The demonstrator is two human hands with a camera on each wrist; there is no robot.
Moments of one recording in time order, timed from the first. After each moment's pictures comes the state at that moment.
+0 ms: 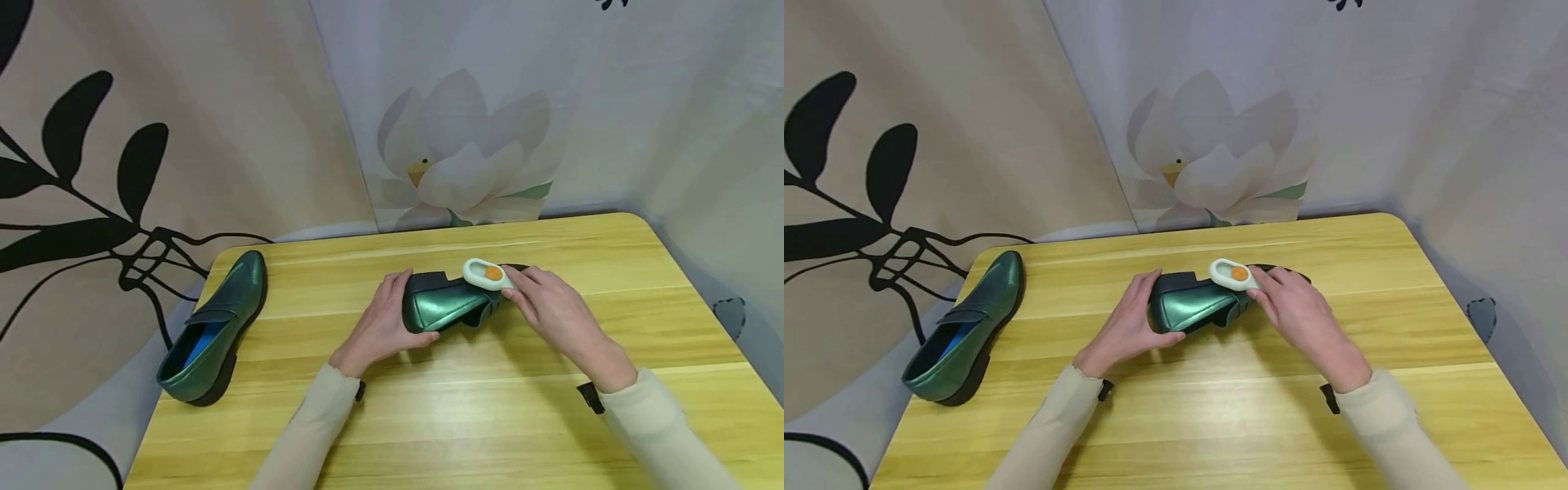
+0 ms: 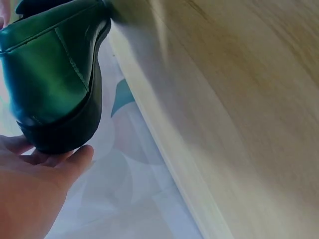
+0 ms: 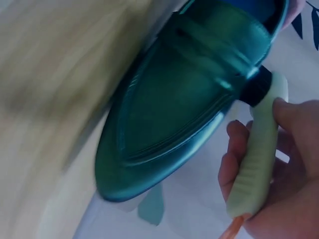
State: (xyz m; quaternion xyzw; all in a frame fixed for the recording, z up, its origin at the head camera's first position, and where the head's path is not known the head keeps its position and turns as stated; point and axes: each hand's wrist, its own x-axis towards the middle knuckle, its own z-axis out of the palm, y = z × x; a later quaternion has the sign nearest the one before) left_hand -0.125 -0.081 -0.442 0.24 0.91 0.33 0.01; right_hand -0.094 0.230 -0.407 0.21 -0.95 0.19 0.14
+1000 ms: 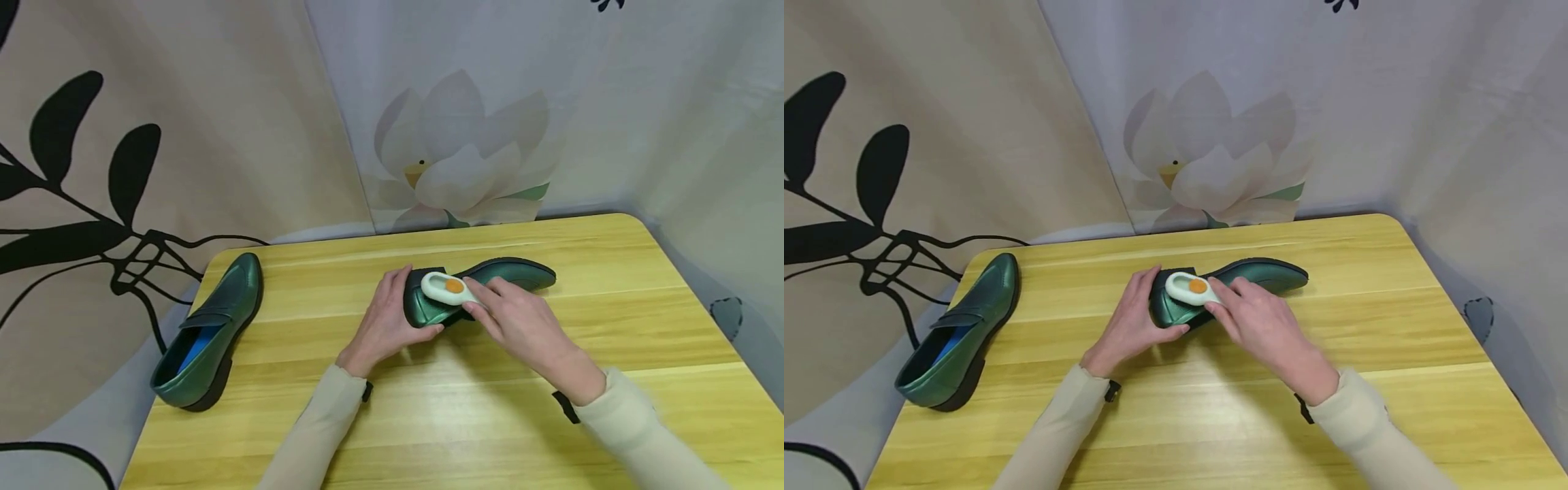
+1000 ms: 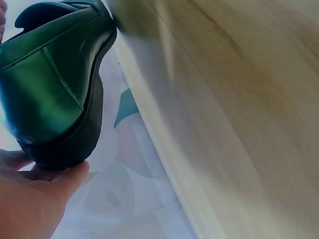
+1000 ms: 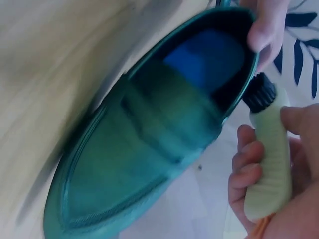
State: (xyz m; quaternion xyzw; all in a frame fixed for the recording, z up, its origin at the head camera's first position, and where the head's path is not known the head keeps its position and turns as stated) left_hand -0.130 -0.068 -0.444 0.22 0.91 0.36 -0.02; right_hand -0.086 0.185 -0.394 0.25 -0.94 0.16 0.16
